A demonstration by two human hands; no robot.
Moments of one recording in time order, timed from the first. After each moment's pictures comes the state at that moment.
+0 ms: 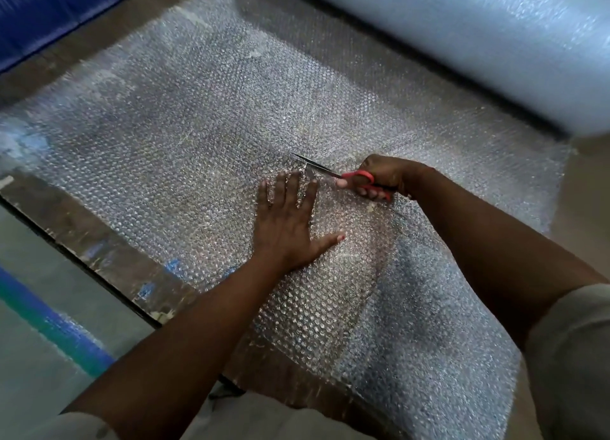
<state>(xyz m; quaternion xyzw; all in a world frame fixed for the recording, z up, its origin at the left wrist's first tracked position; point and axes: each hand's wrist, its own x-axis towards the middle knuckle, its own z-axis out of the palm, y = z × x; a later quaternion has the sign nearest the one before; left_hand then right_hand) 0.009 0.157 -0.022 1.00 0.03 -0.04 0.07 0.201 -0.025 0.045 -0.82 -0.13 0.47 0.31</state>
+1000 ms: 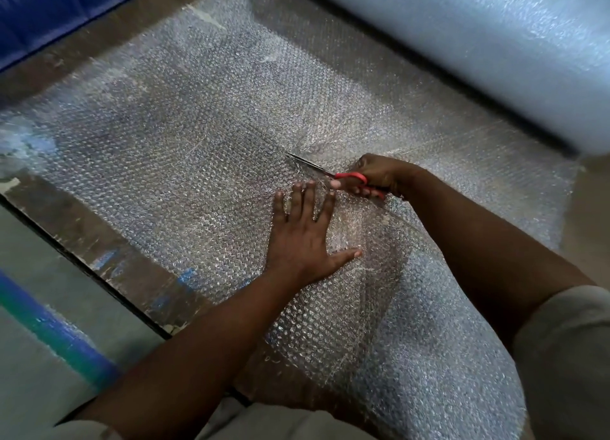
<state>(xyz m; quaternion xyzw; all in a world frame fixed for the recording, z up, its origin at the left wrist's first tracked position) 0.006 0.160 -0.019 0.99 0.01 -0.05 0.09 0.207 0.025 0.050 -0.81 -0.14 0.47 0.32</state>
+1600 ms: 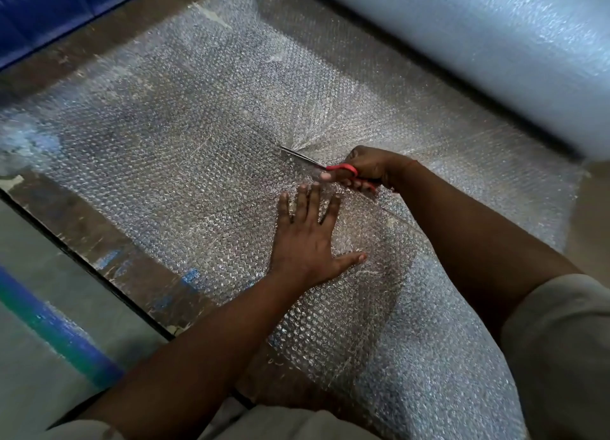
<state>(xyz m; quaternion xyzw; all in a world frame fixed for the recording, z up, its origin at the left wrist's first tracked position) 0.007 0.161 -0.015 0.99 0.01 -0.06 0.09 0.216 0.057 0.051 -0.81 -0.14 0.47 0.32</state>
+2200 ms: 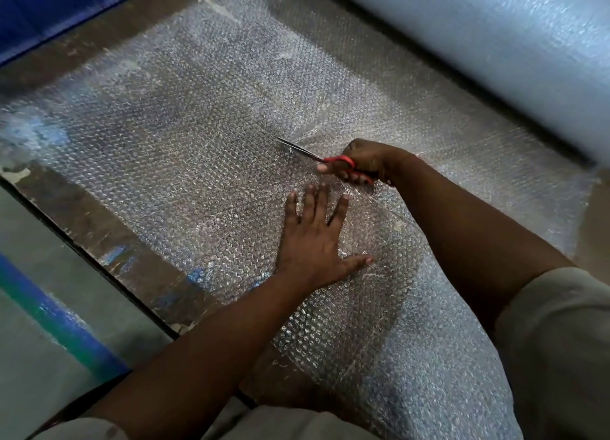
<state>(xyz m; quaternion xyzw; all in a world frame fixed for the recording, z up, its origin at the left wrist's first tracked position) 0.008 0.161 -0.015 0.99 0.01 -0.06 0.10 0.222 0.084 0.050 -0.82 -0.14 0.46 0.30</state>
